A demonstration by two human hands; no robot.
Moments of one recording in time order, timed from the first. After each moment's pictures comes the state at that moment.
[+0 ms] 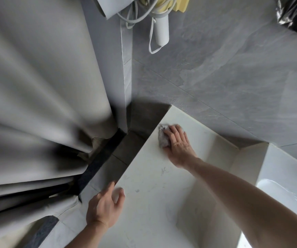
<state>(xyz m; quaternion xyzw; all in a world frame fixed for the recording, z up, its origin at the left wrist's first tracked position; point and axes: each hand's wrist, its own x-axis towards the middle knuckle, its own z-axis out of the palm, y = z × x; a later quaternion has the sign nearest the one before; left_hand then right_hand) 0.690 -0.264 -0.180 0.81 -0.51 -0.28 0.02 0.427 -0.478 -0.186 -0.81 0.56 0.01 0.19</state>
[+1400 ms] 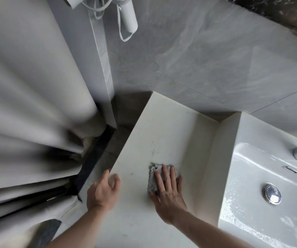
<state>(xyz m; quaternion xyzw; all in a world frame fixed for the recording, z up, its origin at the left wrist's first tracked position) 0.686 -0.267 -0.162 0.82 -0.48 -0.32 0.03 0.447 -0.227 -0.181 -0.74 0.64 0.12 0.18</state>
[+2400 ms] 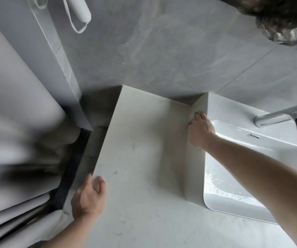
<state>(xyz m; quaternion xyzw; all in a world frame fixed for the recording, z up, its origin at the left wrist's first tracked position) 0.690 -0.267 -0.171 0.80 -0.52 -0.31 0.01 0.296 -0.392 -0.073 -0.65 0.61 0.46 -0.05</state>
